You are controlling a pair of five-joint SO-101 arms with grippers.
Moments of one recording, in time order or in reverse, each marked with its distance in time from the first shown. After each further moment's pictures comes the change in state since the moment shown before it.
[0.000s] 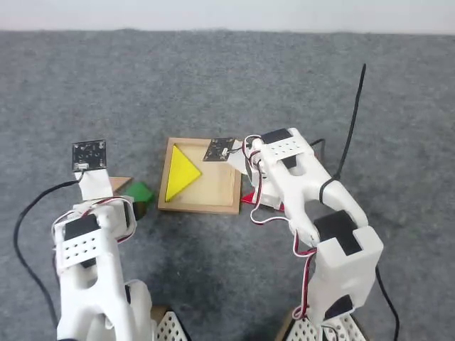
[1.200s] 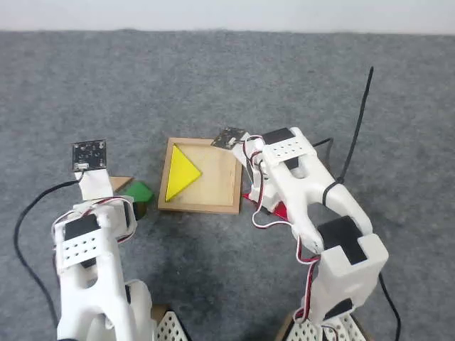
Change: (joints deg) left arm 0.0 0.0 0.0 0.0 0.0; right arm 0.2 -4.5 1.1 3.6 -18.9
